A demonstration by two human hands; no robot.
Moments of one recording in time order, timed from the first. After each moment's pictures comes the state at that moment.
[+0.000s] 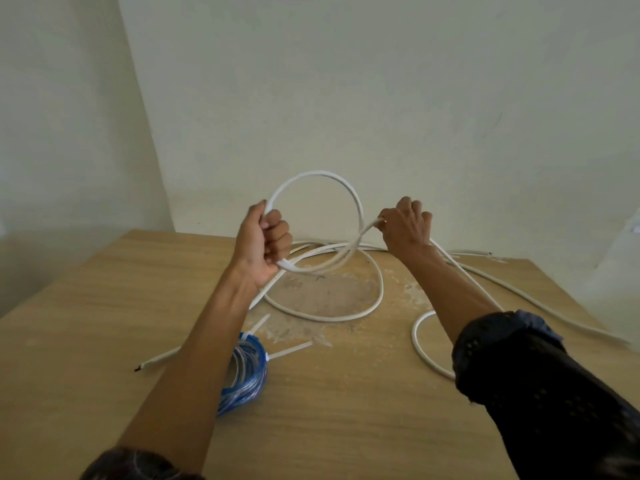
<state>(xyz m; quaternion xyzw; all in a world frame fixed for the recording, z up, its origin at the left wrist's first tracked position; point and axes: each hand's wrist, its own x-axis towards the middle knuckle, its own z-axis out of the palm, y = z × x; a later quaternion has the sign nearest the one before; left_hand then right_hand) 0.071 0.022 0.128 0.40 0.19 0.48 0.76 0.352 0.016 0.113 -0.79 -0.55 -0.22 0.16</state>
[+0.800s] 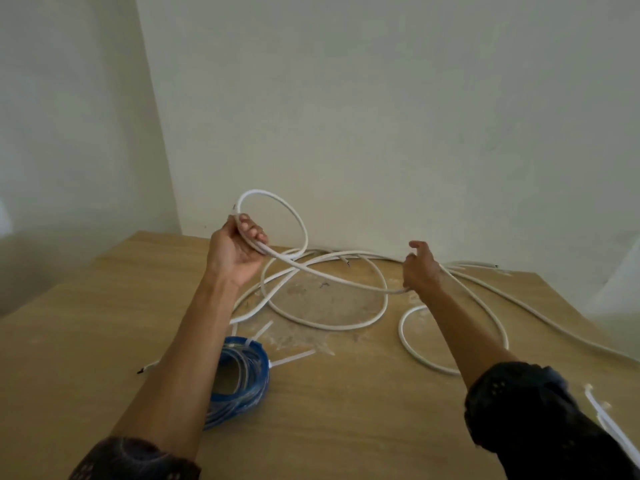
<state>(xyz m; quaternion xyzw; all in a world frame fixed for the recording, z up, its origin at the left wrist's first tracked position) 0.038 0.068 0.105 0.22 0.09 0.56 0.79 0.371 -0.004 0.065 -0.78 -0.38 0.13 0.48</state>
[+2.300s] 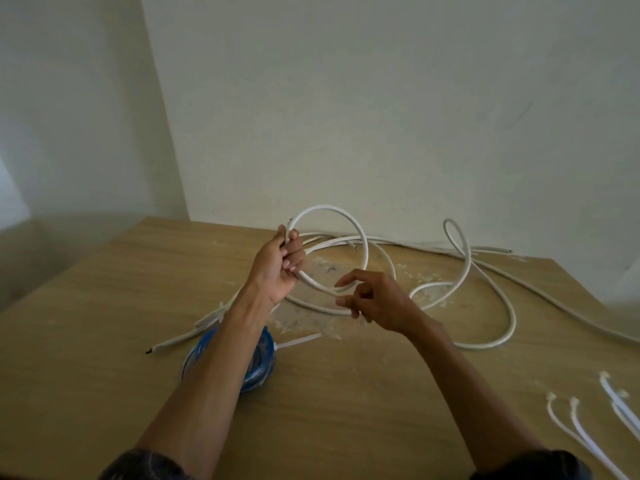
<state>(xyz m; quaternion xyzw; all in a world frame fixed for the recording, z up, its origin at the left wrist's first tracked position) 0.080 0.018 0.074 0.32 0.21 0.49 0.79 0.279 -0.074 0.043 -0.57 -0.68 0.27 0.36</state>
